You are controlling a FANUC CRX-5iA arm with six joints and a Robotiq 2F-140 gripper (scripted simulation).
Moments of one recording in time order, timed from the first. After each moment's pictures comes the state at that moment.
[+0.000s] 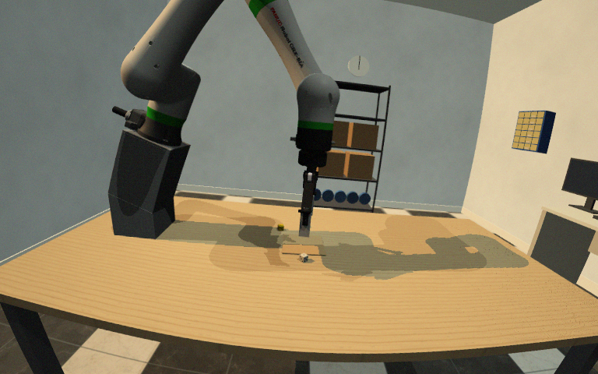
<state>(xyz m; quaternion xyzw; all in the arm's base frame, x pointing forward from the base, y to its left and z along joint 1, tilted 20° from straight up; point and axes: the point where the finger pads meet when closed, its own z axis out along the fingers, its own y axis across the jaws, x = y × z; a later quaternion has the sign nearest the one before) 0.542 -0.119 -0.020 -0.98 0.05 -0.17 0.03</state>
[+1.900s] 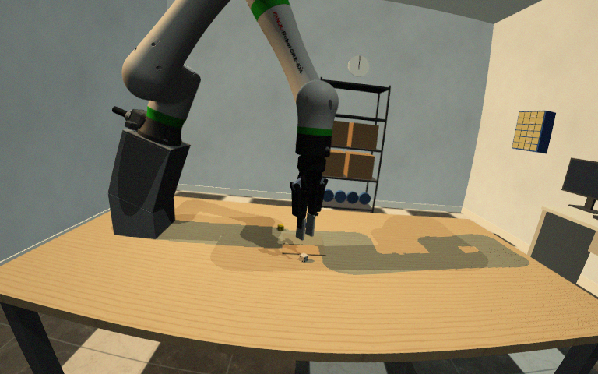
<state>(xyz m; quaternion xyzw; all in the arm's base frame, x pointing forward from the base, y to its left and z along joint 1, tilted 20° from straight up) 0.547 -0.118 -0.035 -0.91 0.38 -0.15 0.08</state>
